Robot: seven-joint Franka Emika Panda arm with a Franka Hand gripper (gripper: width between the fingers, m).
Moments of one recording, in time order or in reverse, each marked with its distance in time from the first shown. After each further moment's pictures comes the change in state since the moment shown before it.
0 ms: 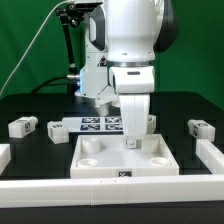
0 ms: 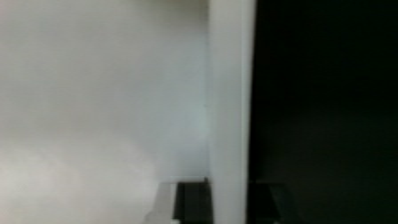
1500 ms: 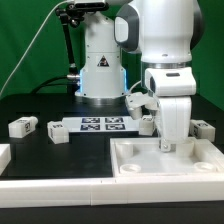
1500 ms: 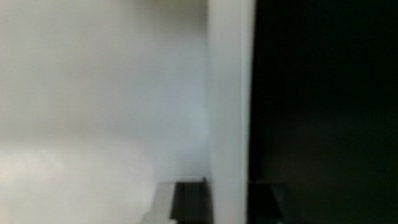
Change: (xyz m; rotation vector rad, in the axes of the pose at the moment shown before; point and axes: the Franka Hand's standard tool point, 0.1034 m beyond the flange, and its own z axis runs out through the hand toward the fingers) arm 0.062 0.021 0.001 0.010 0.011 -0.016
